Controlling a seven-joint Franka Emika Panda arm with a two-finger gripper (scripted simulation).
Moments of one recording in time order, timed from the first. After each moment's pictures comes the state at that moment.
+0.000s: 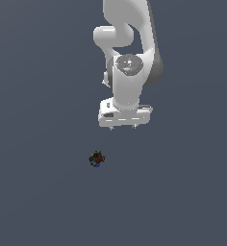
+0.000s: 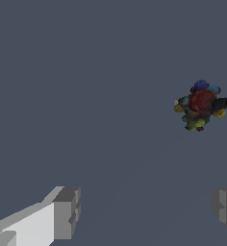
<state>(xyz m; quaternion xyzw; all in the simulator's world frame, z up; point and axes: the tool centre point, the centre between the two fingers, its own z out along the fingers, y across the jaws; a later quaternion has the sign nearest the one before) -0.020 0.042 0.170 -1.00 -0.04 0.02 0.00</state>
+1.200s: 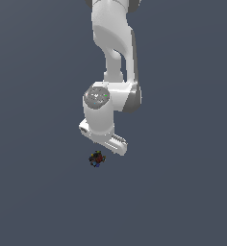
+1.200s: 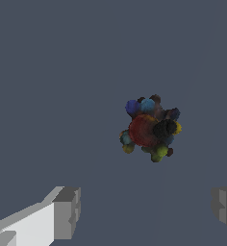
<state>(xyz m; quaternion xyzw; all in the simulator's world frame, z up) 0.039 -0.040 0.109 -0.97 0.26 0.01 0.01</state>
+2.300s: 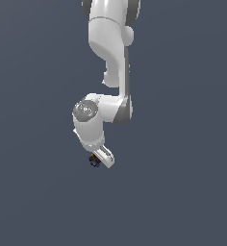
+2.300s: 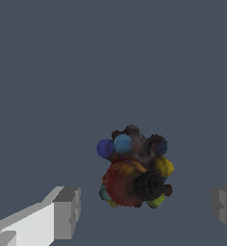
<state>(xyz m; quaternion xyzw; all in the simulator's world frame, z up) 0.058 -0.078 0.072 -0.93 0.38 0.00 0.00</state>
